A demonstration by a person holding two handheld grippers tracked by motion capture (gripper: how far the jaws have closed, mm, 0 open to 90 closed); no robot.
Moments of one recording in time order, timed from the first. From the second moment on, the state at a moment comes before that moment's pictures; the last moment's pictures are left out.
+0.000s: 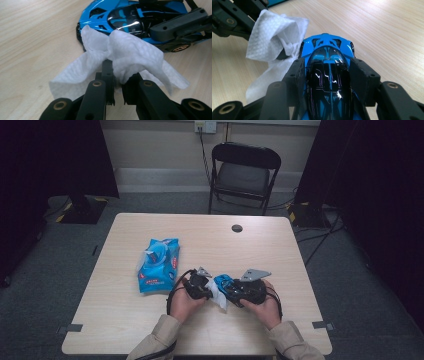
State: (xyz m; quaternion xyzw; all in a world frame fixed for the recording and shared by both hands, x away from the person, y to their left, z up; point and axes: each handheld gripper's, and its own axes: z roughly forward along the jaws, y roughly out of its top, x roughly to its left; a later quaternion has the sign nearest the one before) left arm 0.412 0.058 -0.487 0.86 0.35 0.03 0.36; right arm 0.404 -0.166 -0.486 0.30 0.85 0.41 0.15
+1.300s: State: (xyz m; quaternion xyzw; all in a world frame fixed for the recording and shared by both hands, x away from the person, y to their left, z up) left arm 0.380 0.009 -0.487 0.88 0.29 0.01 0.37; right arm 0.405 -0.166 -0.486 0.30 0.85 0.41 0.15
